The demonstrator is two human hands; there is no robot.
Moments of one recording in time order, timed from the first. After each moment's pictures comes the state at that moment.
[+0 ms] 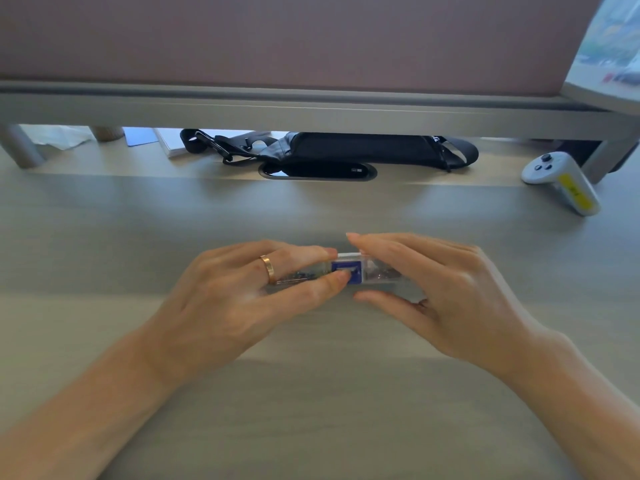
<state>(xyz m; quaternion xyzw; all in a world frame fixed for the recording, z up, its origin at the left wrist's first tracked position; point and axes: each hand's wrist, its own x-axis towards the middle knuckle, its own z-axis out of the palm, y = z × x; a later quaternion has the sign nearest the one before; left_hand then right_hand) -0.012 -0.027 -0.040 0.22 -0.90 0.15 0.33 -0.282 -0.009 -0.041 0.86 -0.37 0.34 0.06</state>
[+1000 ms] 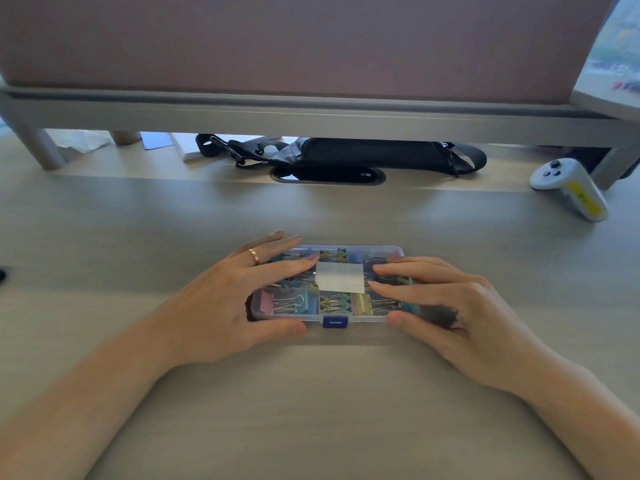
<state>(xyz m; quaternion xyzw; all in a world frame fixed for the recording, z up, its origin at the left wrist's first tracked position) 0.018 -0.039 -0.055 0.41 -0.88 -0.15 0.16 -0.300 0.003 -0.068 0.82 -0.44 0.32 -0.15</state>
